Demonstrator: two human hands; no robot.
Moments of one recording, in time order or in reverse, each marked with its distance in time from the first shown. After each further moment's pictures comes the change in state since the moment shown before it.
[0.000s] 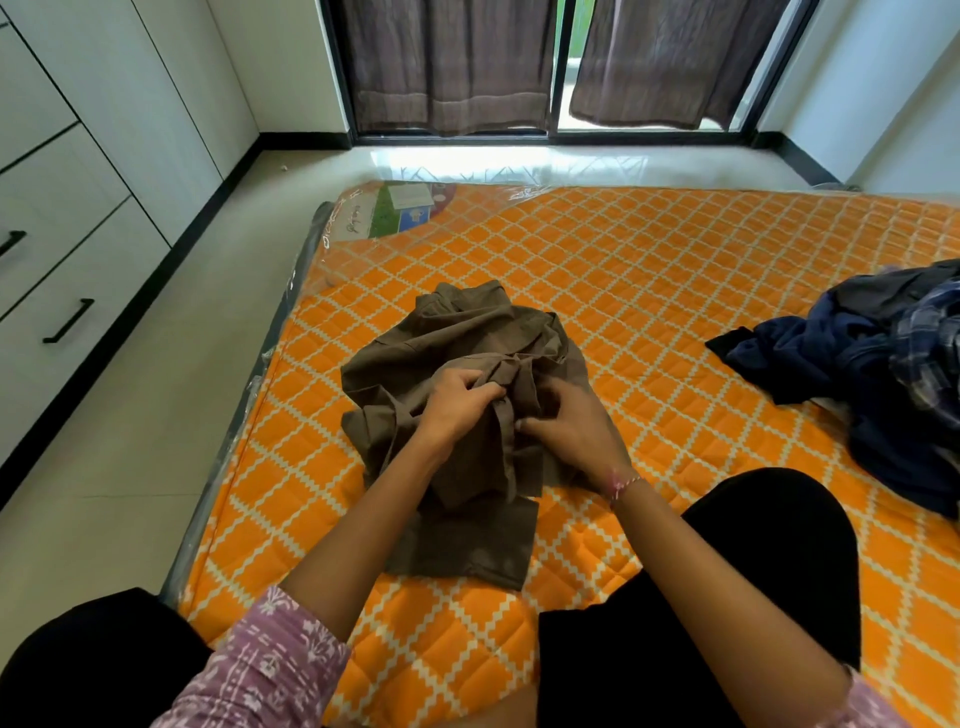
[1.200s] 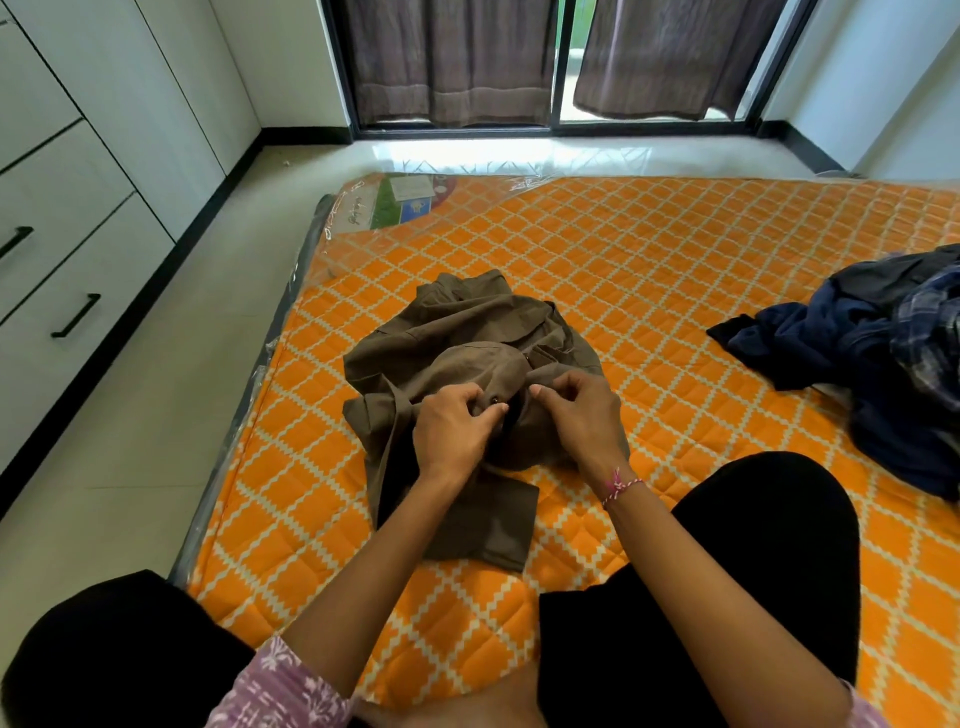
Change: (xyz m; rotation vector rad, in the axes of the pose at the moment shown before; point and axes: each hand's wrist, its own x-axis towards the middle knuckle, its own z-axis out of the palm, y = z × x) left_hand -0.046 -0.016 0.016 0.436 0.363 0.180; right_hand -0.024 -0.011 0.006 0.146 0.317 0.047
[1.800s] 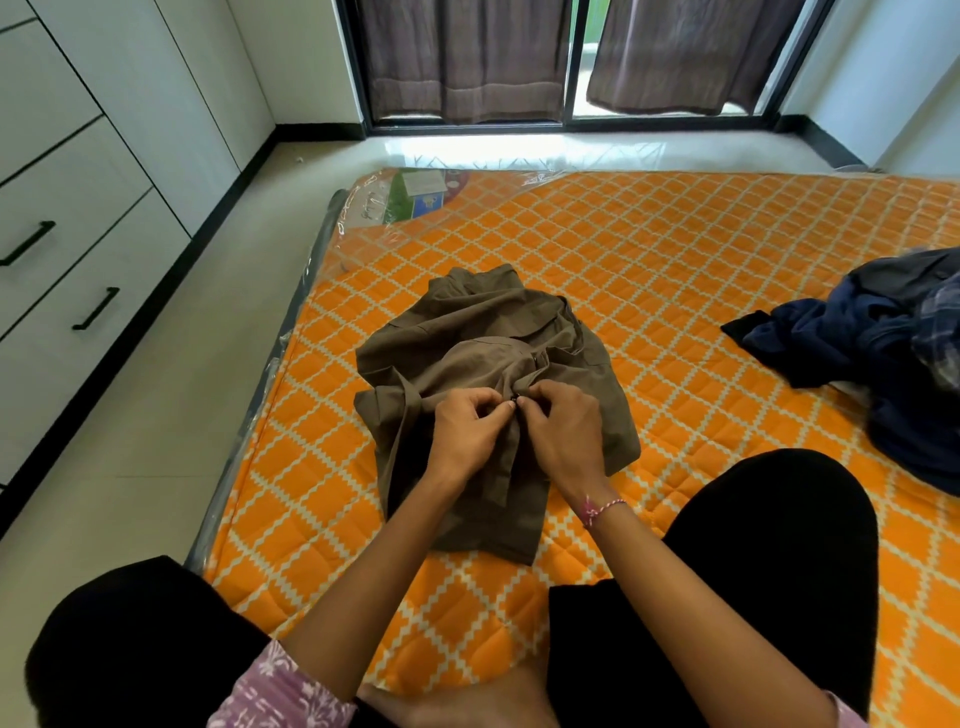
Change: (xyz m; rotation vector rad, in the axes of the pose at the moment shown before) left_hand -0.008 -0.006 -0.006 -0.325 -0.187 -0.042; right_hand -0.025 -0.006 0.022 -0.210 0.033 -0.199
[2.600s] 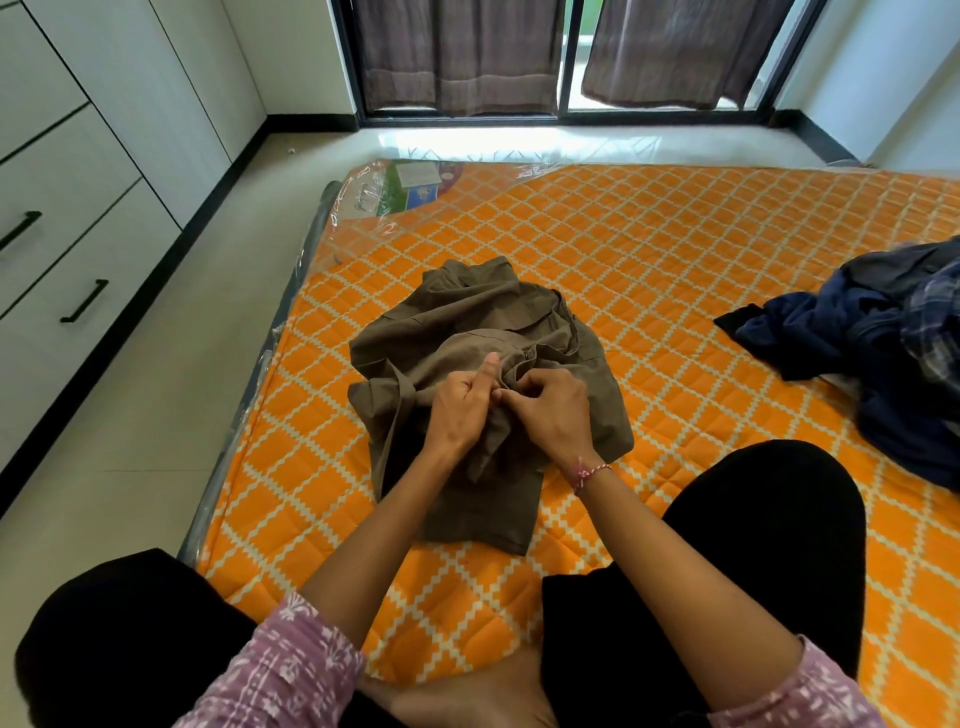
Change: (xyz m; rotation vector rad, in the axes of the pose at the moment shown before) left_hand 0.018 -0.004 0.007 -0.101 0.029 -0.054; right_hand 0.017 0.008 0.009 0.034 -0.152 0.071
